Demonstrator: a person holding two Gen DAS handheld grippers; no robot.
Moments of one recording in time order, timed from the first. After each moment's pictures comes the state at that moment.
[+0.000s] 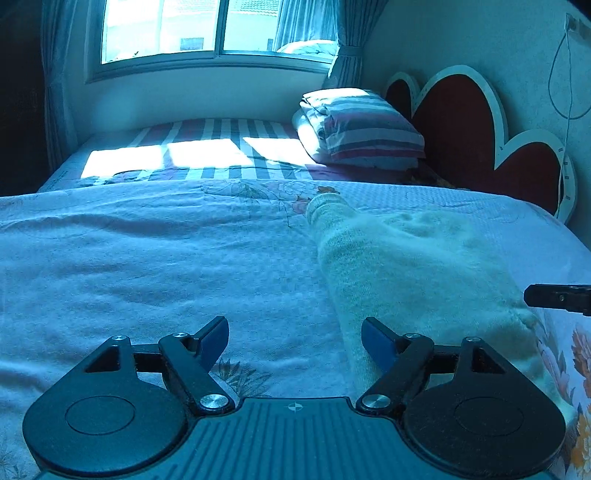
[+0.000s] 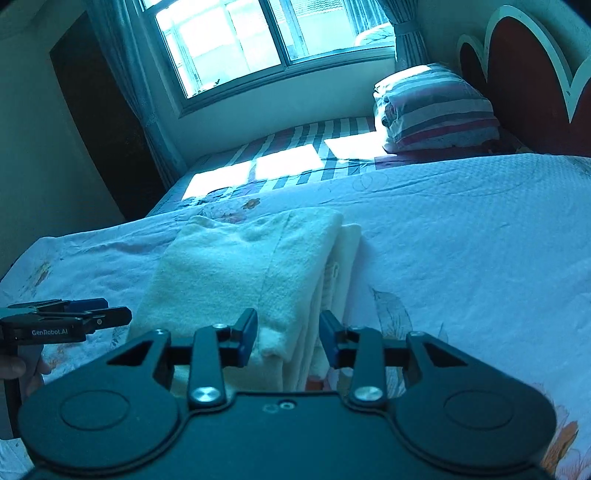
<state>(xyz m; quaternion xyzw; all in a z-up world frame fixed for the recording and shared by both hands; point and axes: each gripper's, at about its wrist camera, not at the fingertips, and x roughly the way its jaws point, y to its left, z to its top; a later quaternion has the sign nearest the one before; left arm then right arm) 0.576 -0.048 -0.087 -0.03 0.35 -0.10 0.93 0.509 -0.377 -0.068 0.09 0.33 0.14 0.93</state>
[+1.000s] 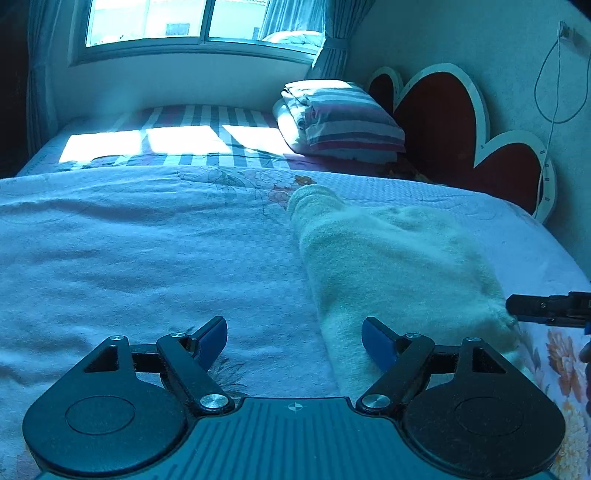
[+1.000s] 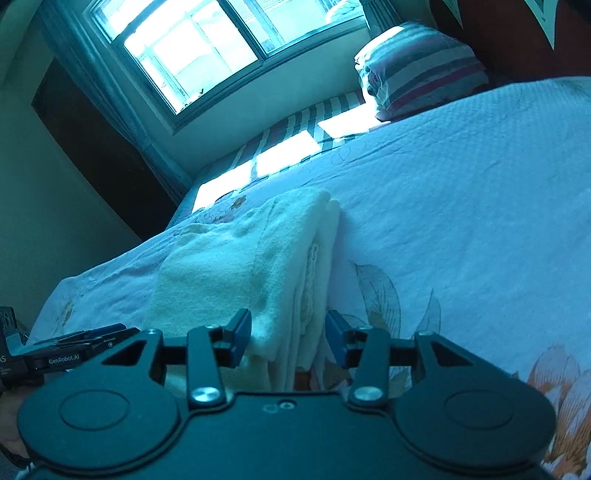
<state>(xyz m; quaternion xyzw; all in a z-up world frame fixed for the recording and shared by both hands) 0.574 -0.047 -0.089 -0.07 0.37 -0.15 0.91 0.511 -0.418 -0.093 0.21 0.36 0.17 0.89</state>
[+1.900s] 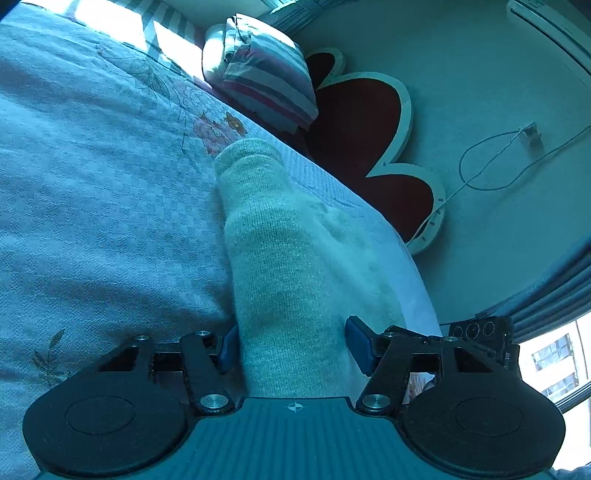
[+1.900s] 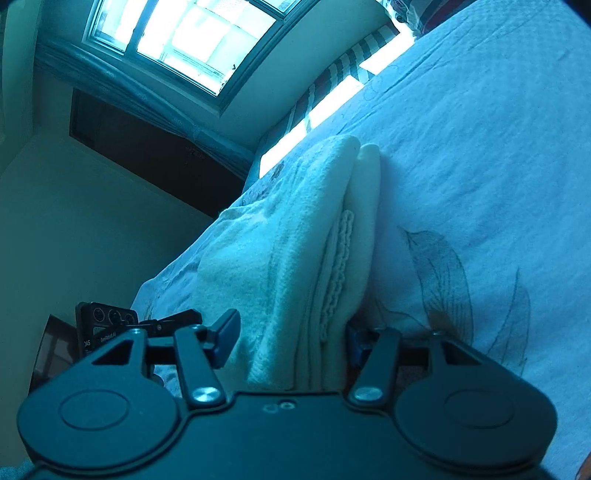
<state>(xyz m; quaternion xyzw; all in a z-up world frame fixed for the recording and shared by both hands) 0.654 -0.037 -0.158 -0.30 0.43 -0.35 0.78 0.559 -0.430 -0.130 0.33 0.40 0.29 0.81</state>
